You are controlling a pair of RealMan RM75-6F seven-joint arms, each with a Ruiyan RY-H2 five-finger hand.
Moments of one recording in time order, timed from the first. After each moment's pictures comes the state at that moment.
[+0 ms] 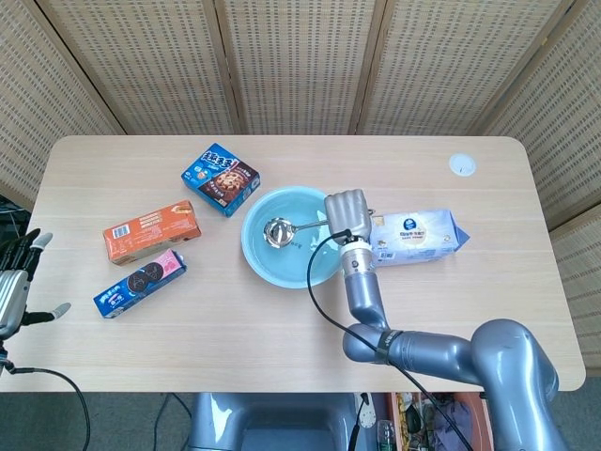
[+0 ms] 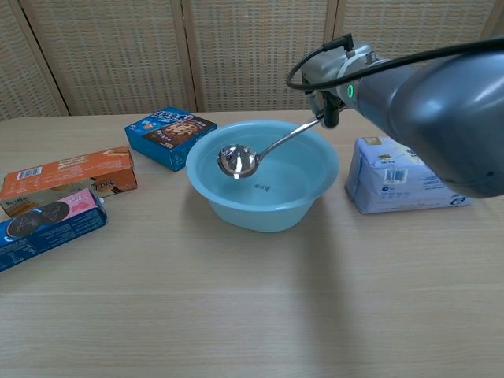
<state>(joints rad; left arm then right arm) -0.20 -1.00 -0.11 -1.76 1.29 1.31 0.10 1.21 -1.75 0.27 -1.26 -0.40 1.20 -1.11</state>
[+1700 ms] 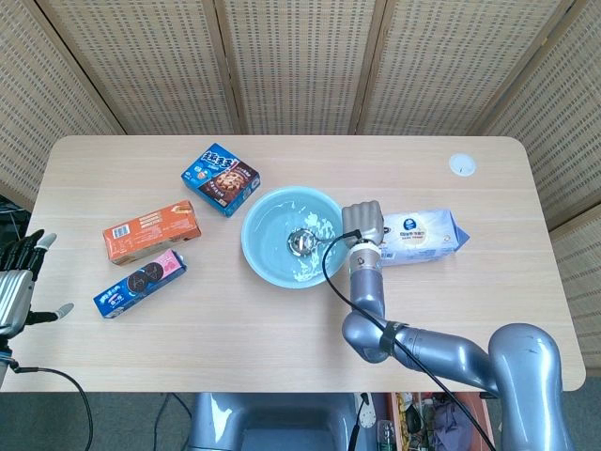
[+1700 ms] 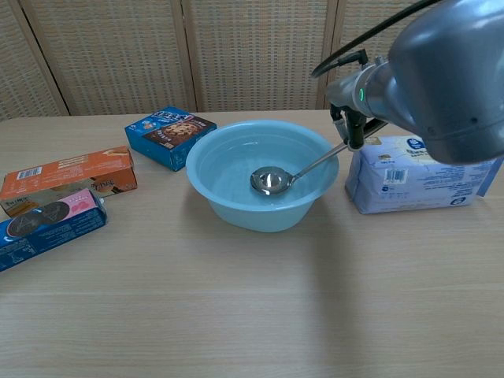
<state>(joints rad) -0.21 -1.01 -0.10 -1.76 1.27 1.30 0.12 1.16 -1.71 0.50 -1.35 -0.08 1.18 -1.48</state>
